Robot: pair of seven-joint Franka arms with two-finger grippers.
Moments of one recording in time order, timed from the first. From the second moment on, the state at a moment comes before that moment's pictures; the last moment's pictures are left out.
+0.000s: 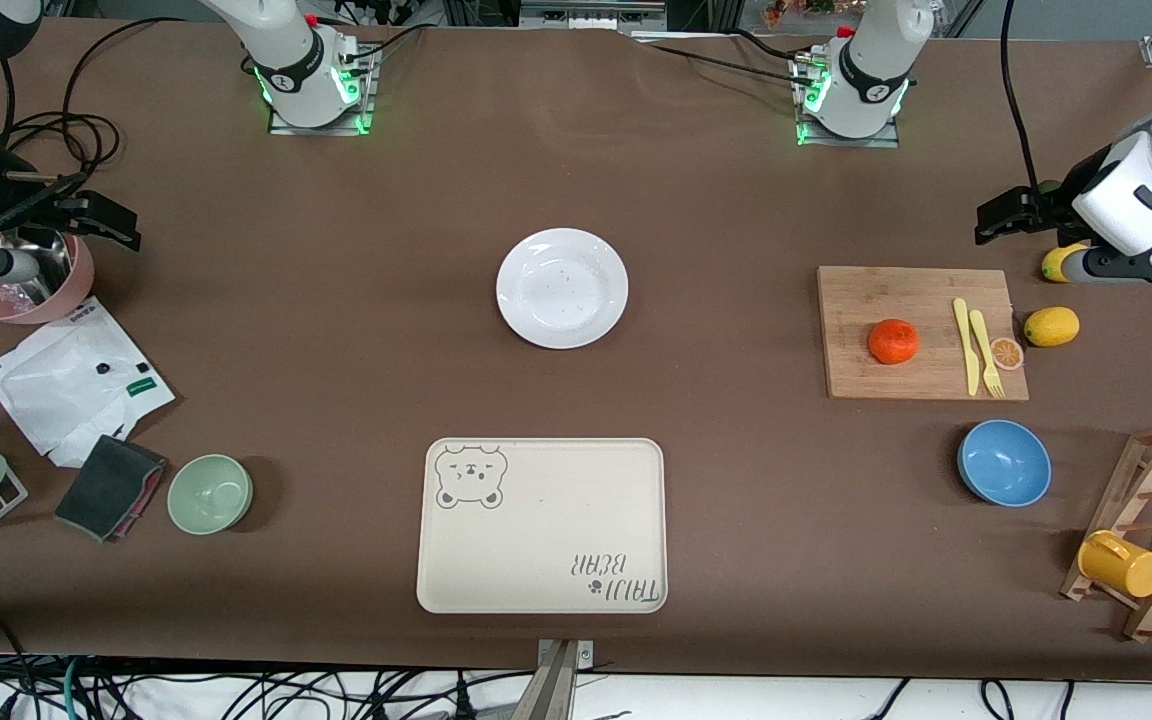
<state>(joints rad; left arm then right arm) -0.03 0.00 -0.01 -1.67 -0.02 1.49 -0.03 0.19 0.03 -0.16 -1.63 -0.04 1.55 0.03</state>
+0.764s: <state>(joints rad) -0.01 0.01 -0.01 -1.67 -0.01 1.48 -0.03 0.19 0.03 -0.16 -1.63 -0.04 1.55 0.03</state>
